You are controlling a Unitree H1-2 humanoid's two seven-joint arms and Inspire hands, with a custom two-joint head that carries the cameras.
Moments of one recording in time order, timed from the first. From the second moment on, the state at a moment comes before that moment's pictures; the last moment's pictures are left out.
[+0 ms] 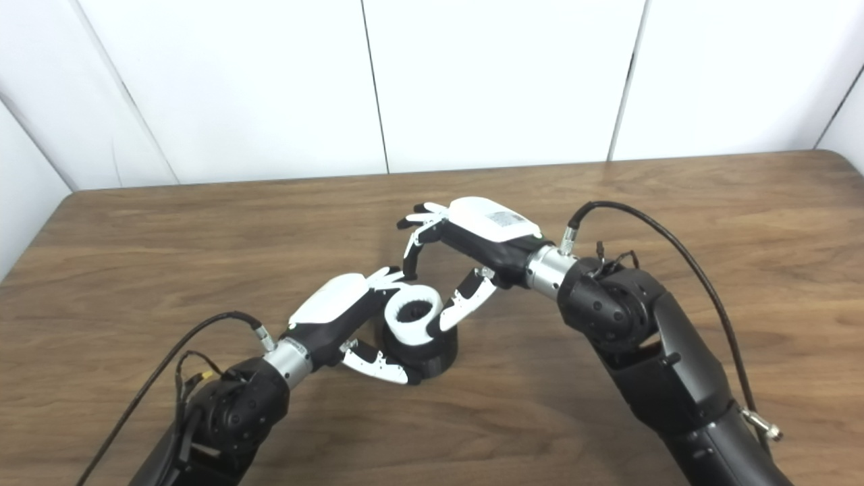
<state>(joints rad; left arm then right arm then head) -0.26 0.26 -0.41 -0.14 0.65 0.17 -0.37 -0.50 -0.34 0.33 -0.17 -0.57 0.05 0.56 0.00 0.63</state>
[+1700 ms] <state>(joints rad) -0.04 -0.02 0.06 -0.13 0.07 0.18 -0.10 -0.19 -0.10 -0.01 -0.17 -0.07 0.27 0.27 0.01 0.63</state>
